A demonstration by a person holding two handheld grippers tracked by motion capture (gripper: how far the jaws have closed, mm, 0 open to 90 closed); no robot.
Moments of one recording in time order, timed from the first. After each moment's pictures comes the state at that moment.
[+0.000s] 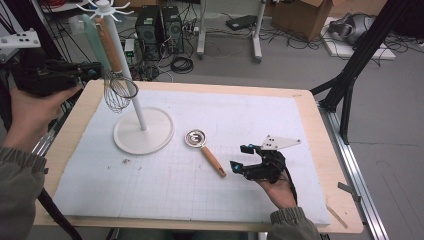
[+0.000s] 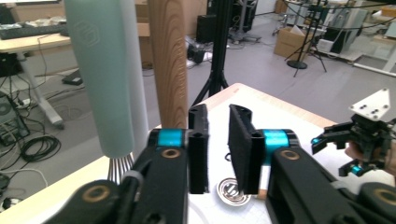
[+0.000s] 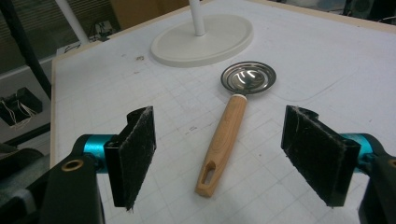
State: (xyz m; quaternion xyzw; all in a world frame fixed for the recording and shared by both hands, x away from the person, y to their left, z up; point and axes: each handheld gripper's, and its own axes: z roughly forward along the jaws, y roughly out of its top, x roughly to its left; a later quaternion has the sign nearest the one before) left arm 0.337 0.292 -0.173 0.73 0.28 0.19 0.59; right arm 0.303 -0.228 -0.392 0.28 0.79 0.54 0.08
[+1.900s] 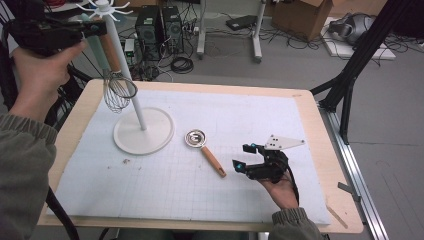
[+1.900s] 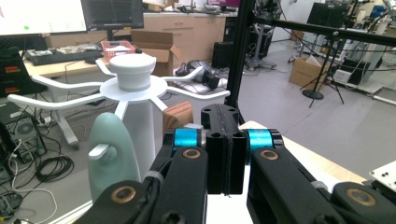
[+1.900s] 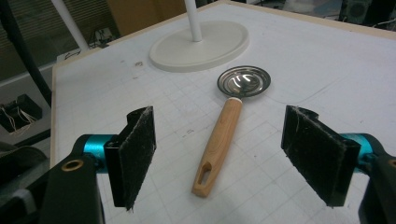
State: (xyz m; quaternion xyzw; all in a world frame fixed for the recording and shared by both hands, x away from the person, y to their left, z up) left arm 0.367 0.267 -0.114 0.69 0.32 0.23 0.61; right arm 0.303 -0.235 -0.392 0.28 0.78 0.55 0.08
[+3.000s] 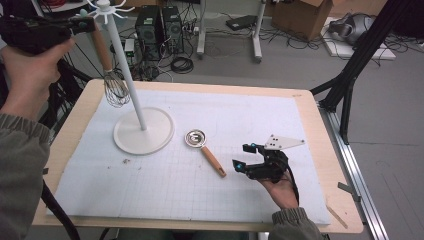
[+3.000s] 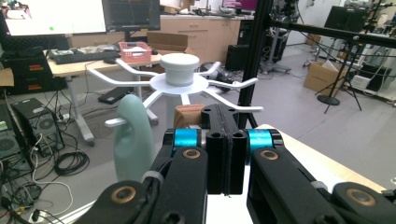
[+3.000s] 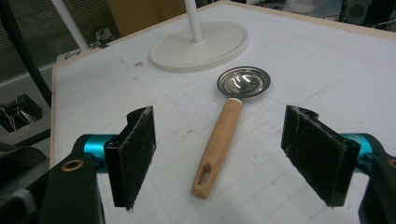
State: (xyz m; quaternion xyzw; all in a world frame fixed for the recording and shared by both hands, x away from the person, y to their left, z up) left arm 0.368 0.286 -0.113 0.68 0.34 0.25 0.60; right arm 0.303 -0.235 -0.392 0.29 0.78 0.55 0.08
